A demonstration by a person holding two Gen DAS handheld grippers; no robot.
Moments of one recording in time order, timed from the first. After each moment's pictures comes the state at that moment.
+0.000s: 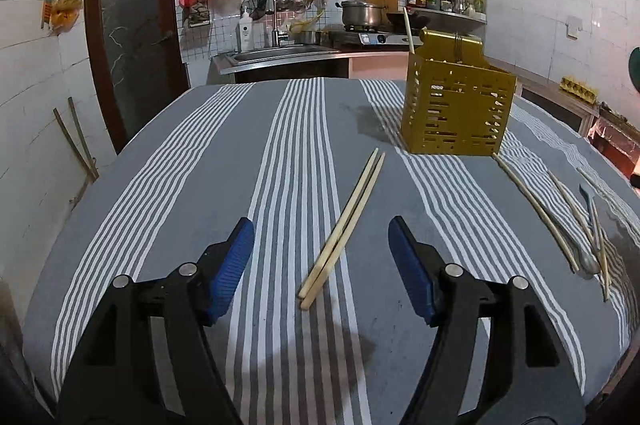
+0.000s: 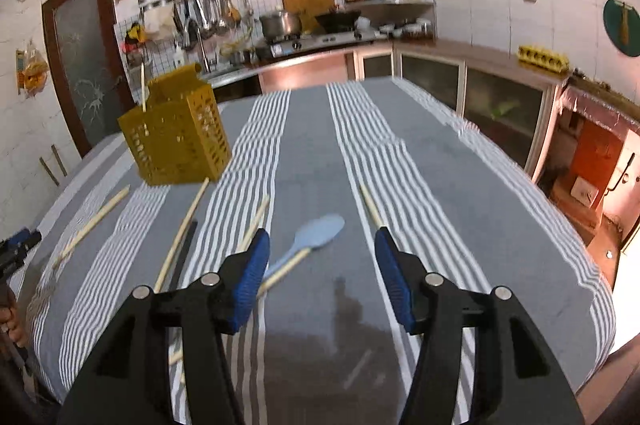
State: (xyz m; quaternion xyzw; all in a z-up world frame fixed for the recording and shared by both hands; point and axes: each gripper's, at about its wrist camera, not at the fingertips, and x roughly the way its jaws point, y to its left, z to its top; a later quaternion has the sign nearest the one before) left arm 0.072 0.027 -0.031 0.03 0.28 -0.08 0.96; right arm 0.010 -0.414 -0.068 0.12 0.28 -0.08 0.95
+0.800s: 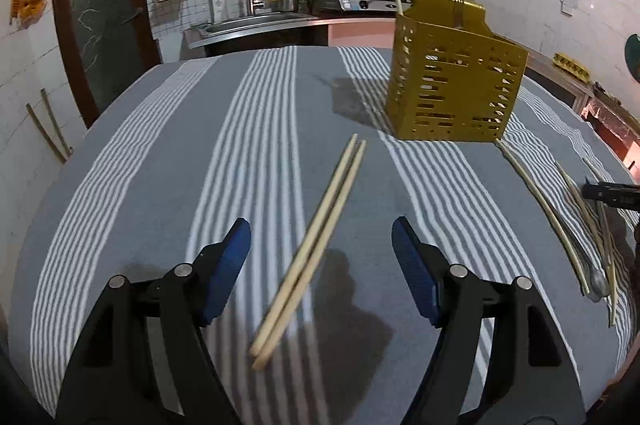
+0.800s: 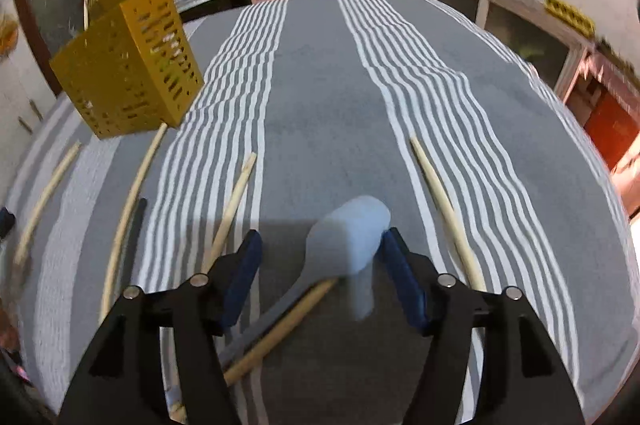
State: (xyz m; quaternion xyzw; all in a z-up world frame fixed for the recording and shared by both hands) left arm 0.137 -0.010 -0.048 0.05 0.34 -0.11 0.93; right arm 0.129 -0.396 -0.119 0.08 0.42 -0.07 0.90
